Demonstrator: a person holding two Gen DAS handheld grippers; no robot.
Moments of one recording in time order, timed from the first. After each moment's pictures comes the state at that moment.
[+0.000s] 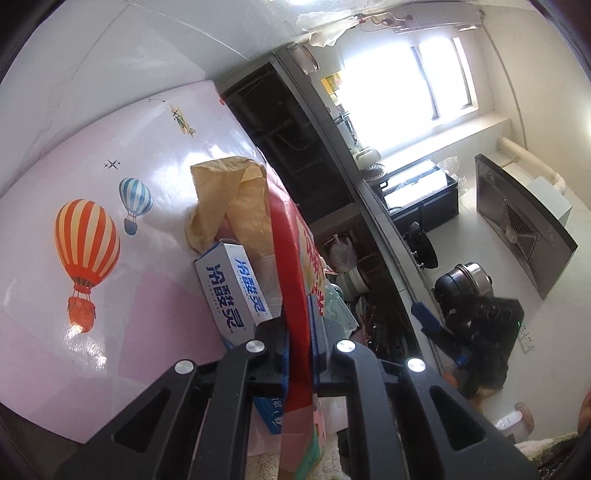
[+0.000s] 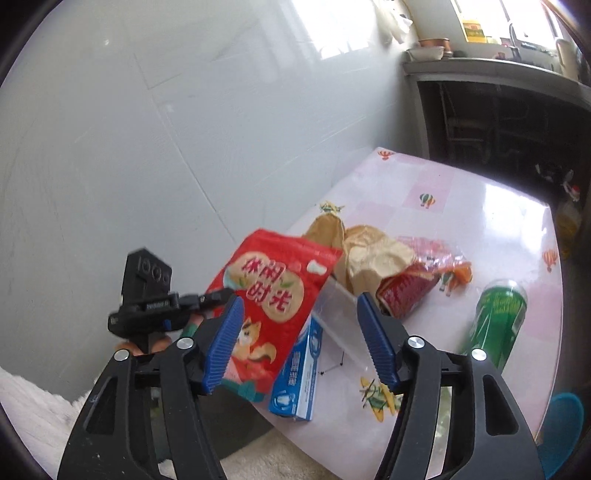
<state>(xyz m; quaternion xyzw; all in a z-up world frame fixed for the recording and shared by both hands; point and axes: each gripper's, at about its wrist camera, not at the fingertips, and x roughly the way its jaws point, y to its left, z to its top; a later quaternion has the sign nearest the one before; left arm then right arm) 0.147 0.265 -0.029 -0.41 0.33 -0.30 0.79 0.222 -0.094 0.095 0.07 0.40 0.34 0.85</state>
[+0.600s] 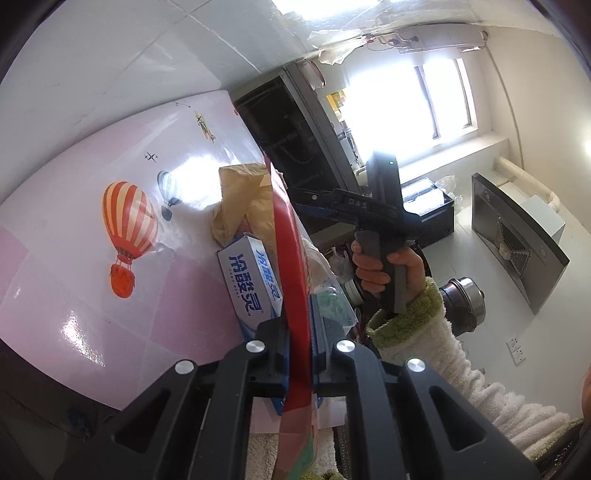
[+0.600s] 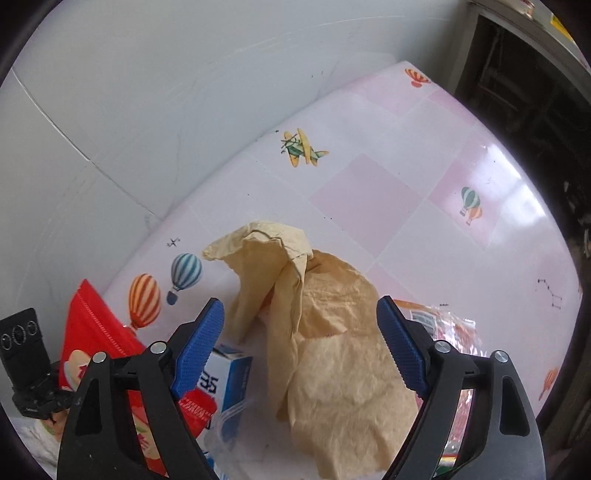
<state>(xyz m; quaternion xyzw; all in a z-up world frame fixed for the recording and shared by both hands) 0.120 0.288 -0.043 -0.44 0.32 -0.28 0.79 0.410 0.063 -0.012 -0.17 0.57 0.29 0.75</state>
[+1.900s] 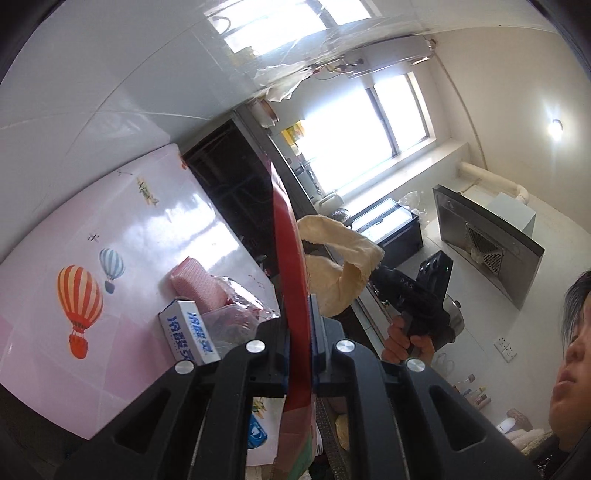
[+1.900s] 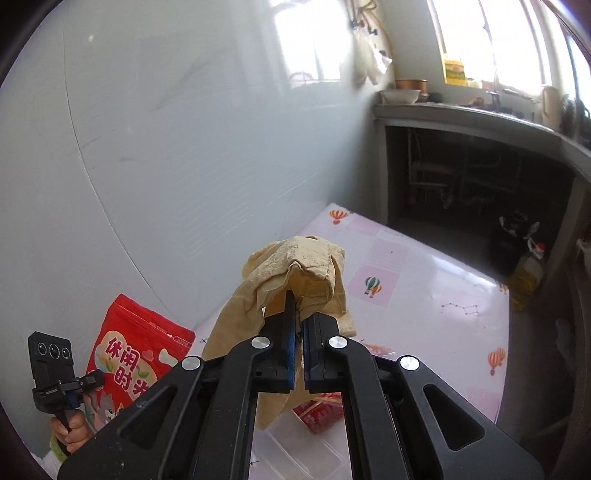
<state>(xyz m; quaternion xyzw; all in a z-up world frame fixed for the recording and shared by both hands) 0.107 0.280 0.041 -0.42 0.22 -0.31 0.82 0.277 -0.120 0.161 0.03 0.32 0.25 0.91</state>
